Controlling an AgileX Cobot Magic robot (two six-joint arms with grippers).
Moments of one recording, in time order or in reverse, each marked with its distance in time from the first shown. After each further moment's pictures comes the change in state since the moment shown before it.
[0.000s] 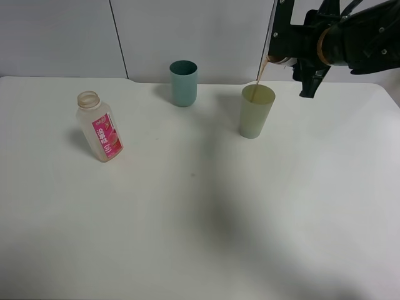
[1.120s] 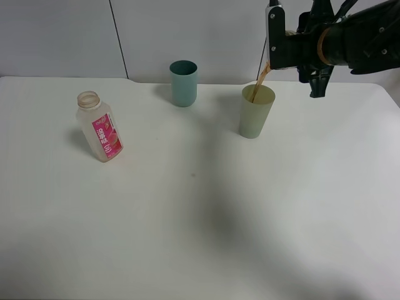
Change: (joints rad) left arm 0.000 0.000 0.000 0.000 0.000 0.000; right arm 0.000 0.000 0.000 -0.001 0.003 -0.231
